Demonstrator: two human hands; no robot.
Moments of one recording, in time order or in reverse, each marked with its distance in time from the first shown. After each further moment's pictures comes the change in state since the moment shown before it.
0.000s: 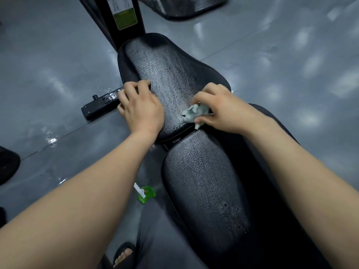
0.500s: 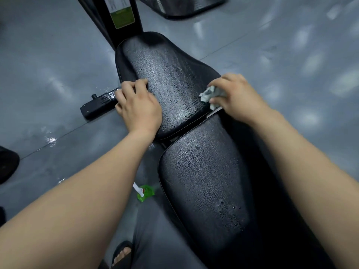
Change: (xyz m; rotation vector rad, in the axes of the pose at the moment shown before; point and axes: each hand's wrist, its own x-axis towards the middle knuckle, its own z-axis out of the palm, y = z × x) left_hand -0.002 0.002 -0.002 0.029 -0.007 -0.008; right_hand -0.001 0.042 -0.006 -0.036 0.135 0.189
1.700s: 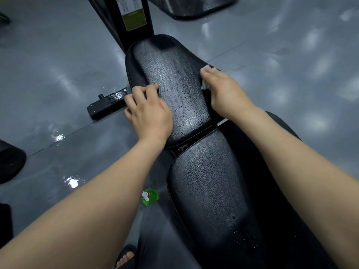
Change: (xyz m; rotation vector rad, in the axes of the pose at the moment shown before) left_hand 0.001 -0.002 0.004 0.005 0.052 0.008; right_hand 0.055 -0.025 0.032 0.075 0.067 -0.039
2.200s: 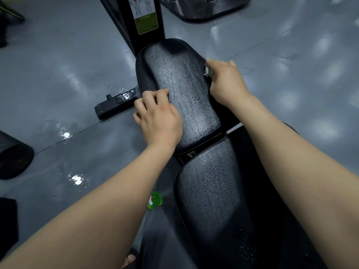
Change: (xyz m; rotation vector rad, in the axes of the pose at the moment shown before) left_hand 0.000 0.002 0.002 0.013 0.009 0.011; right_hand 0.058 -0.005 0.011 -0.061 0.112 0.106
